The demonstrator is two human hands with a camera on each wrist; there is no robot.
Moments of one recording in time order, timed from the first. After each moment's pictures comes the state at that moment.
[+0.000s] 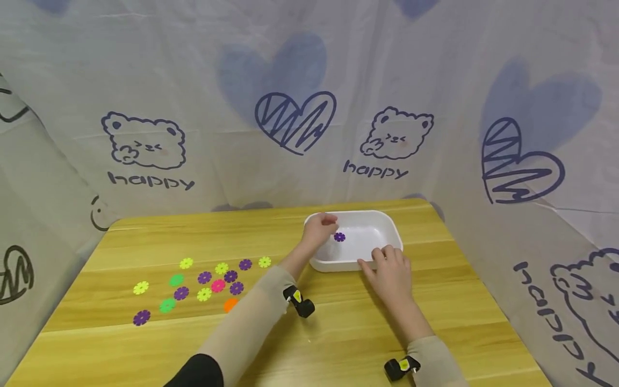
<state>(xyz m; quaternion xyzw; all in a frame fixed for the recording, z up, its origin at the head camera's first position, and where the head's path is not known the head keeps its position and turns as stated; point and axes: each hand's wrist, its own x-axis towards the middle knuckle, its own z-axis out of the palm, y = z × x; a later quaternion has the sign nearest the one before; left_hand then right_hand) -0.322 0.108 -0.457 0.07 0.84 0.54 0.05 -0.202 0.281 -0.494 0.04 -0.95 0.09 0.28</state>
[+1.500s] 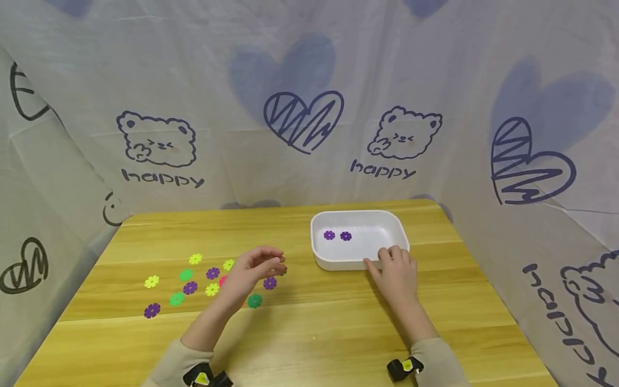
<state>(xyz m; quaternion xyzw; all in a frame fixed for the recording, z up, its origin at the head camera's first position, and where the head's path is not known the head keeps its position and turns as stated) -0.192 -0.057 -0.425 0.10 0.72 0.68 0.11 -0.200 0.279 -0.498 0.06 -0.94 0.10 0.32</state>
